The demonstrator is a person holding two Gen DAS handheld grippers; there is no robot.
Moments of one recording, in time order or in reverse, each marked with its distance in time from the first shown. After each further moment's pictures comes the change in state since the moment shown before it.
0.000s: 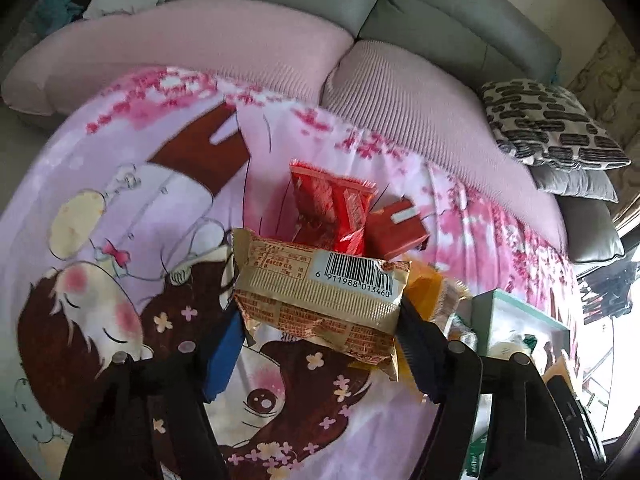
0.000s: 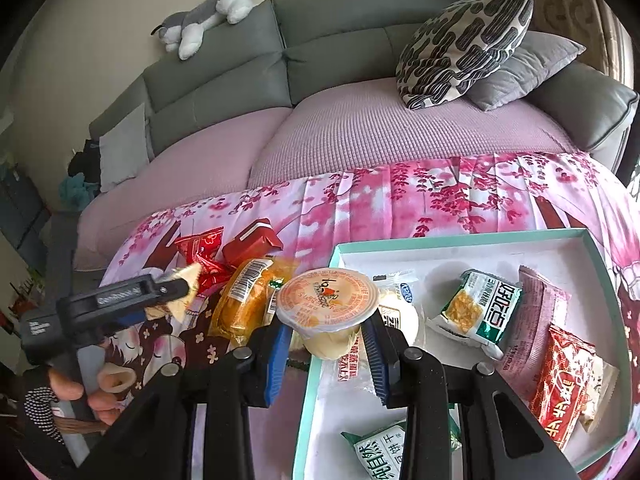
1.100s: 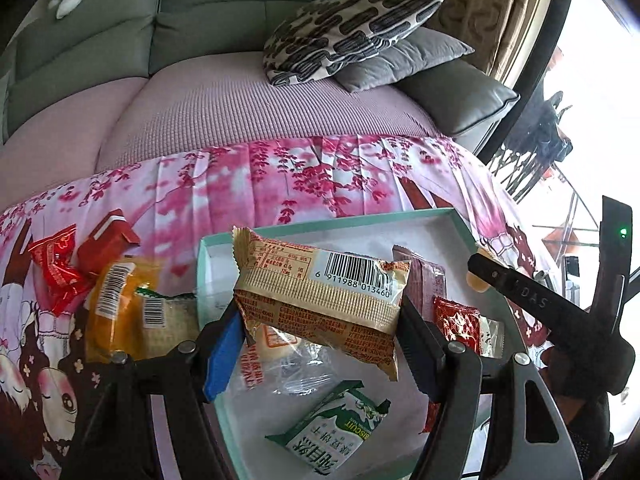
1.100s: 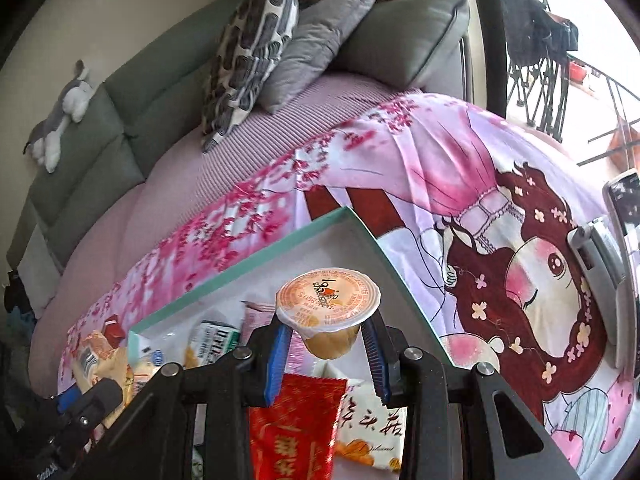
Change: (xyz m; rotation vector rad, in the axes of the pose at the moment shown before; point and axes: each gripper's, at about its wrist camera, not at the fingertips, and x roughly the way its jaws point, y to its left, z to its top) left arm 0.000 -0.220 -0.092 0.541 0.012 -0.202; right arm -0.029 -0.207 -0.007 0.420 -0.045 -0.260
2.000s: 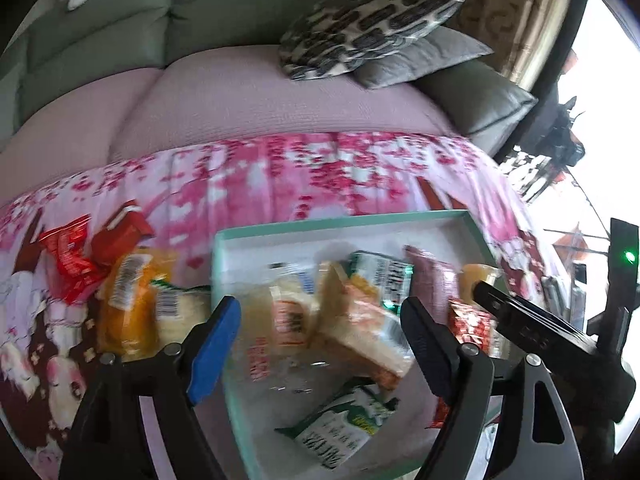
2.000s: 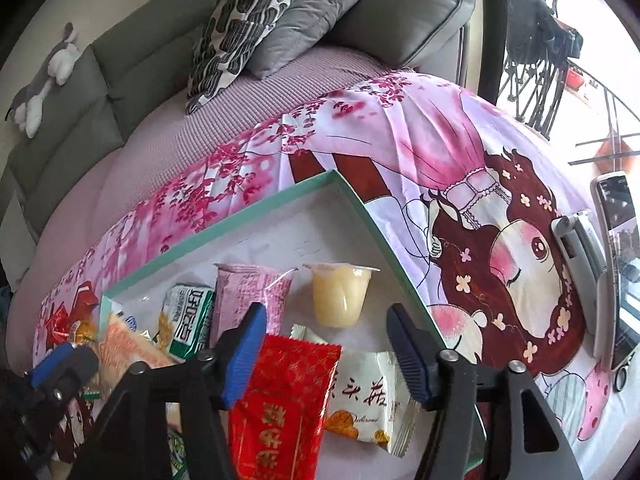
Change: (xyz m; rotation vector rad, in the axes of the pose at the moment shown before) left arm -0.006 0.009 0.003 -0.052 0.028 0.063; right arm -0.006 0.013 -0.012 -0.089 0.094 -0.107
